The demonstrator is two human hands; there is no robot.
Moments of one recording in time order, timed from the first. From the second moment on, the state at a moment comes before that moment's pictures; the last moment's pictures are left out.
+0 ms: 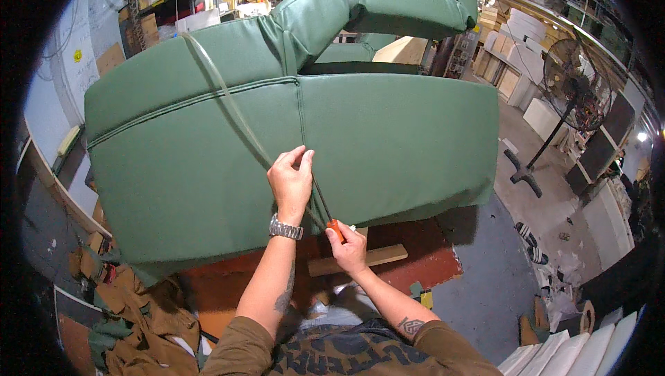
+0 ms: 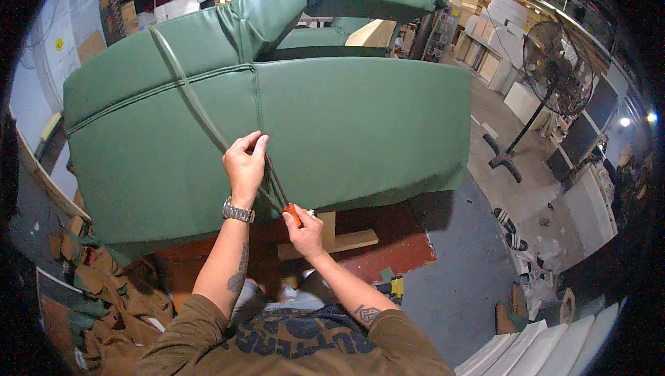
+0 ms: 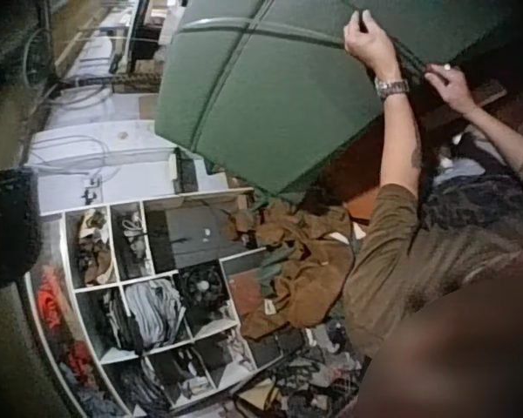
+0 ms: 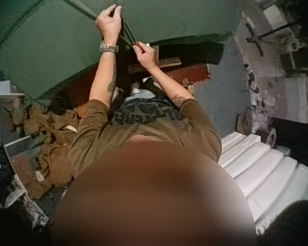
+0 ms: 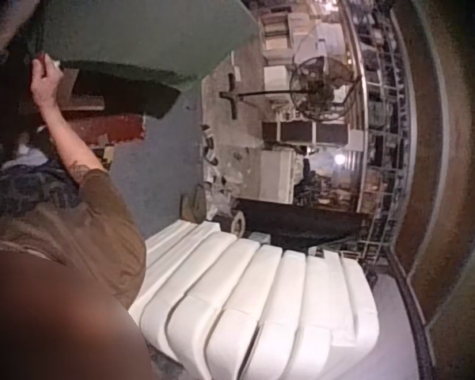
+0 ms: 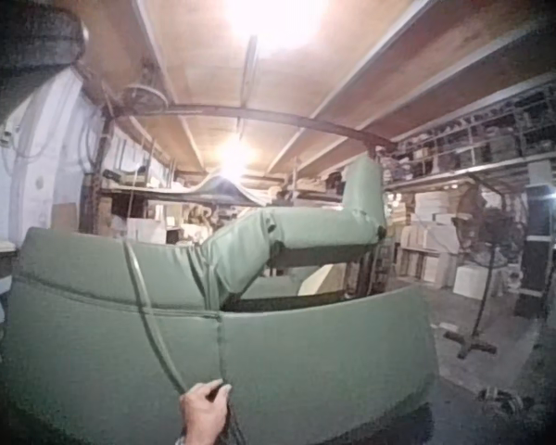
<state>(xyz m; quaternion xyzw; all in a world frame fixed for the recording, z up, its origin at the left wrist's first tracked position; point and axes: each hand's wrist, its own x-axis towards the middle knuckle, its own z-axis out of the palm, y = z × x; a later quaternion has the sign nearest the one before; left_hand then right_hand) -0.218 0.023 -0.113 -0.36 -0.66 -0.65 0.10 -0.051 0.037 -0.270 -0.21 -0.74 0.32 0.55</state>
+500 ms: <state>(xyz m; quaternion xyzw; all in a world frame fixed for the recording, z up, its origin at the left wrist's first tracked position) -0.264 -0.095 -0.051 -0.07 -0.36 -0.93 0.00 0.049 0.022 -0.232 -0.26 -0.79 0.33 0.45</state>
